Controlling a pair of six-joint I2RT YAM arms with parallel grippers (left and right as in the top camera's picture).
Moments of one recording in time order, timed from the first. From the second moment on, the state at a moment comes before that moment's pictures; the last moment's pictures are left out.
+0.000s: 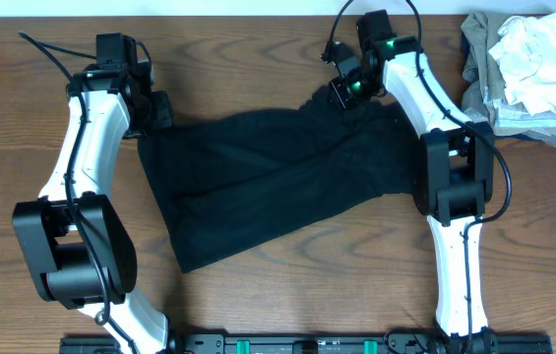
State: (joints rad) left arm 0.08 1.88 1.52 -0.89 0.05 -0.12; right arm 0.22 2.50 2.15 -0.92 -0.41 -0.28
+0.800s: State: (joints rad) left arm 0.12 1.81 1.55 -0.73 0.05 -0.10; right arm 0.23 2.50 2.39 -0.55 -0.35 -0.28
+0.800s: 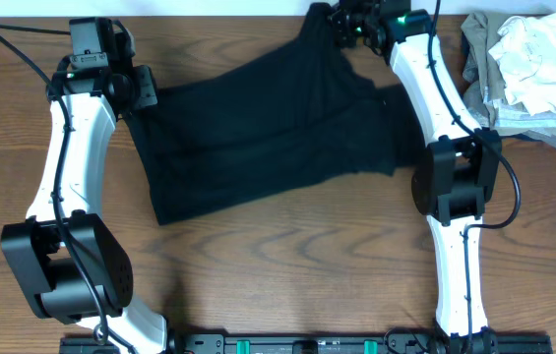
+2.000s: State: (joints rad) left arm 0.12 1.81 1.33 -1.01 0.05 -0.09; right arm 0.13 2.43 2.38 -1.51 -0.31 -0.35
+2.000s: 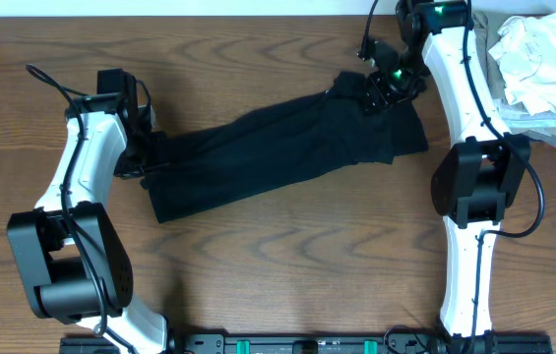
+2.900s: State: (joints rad) left arm 0.18 1.82 1.33 -0.96 0.17 -0.10; right arm 0.13 2.43 2.38 -1.47 -0.29 -0.35
